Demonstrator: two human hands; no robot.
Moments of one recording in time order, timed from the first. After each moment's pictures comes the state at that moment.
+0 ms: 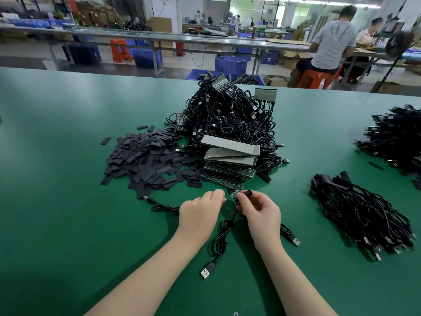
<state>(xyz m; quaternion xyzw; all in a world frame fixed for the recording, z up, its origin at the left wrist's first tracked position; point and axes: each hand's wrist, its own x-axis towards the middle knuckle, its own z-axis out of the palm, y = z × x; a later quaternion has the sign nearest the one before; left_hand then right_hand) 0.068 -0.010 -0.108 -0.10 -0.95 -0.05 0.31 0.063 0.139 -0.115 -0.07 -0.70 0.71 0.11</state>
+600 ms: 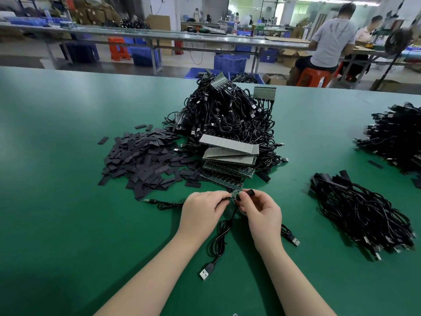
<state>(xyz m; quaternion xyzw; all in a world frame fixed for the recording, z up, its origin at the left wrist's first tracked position) 0.062 -0.006 -0.110 -0.14 -0.91 -0.28 0.27 0.063 0.141 -0.117 -0.06 -0.69 0.71 0.13</state>
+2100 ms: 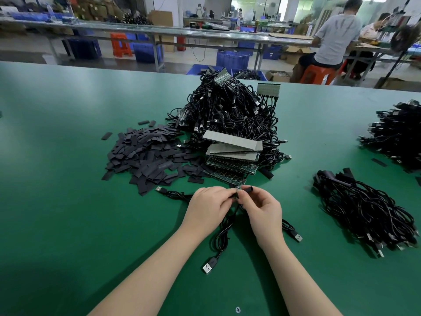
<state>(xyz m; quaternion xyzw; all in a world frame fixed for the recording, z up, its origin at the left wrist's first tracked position) 0.062 -0.007 -0.106 -0.17 -0.93 -0.29 0.17 0.067 0.139 -0.112 -0.03 -0.70 0.71 0.10</state>
